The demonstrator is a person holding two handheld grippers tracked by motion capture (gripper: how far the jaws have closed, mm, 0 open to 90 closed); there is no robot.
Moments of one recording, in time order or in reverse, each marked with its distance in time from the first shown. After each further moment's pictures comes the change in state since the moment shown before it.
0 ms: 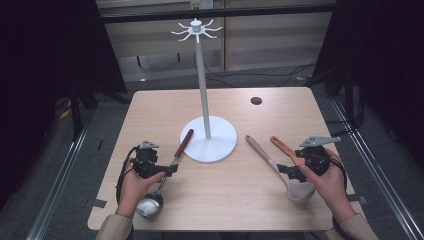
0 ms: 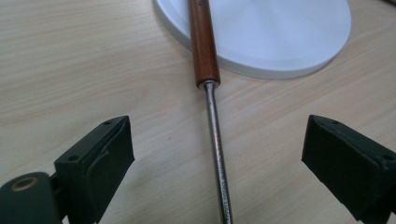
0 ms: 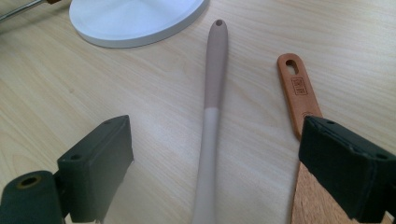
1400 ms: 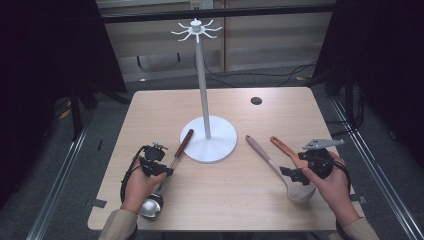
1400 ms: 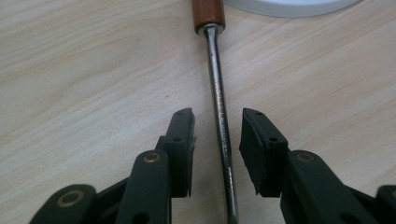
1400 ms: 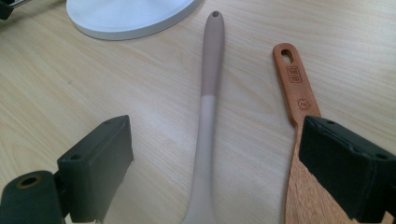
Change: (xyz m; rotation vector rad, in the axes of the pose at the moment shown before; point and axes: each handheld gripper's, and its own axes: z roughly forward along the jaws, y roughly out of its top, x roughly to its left) left arm -0.011 0.011 0.012 0.268 0.077 0.045; right arm -0.001 -0.007 -0.007 0.011 -0.008 0.006
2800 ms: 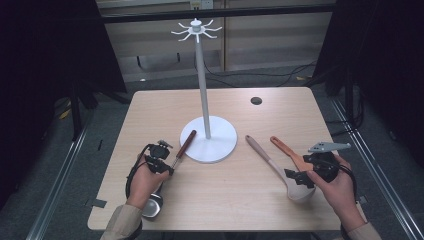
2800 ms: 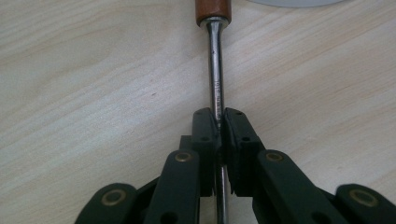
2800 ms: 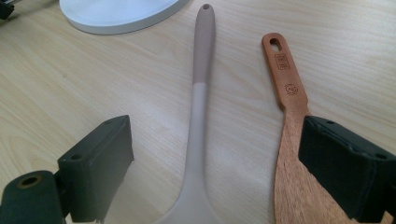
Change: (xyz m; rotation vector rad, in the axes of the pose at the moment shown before) left arm -0.005 0.012 0.007 0.098 -0.013 -0.020; right arm -0.003 -0.010 -0.010 -0.002 -0.021 0.019
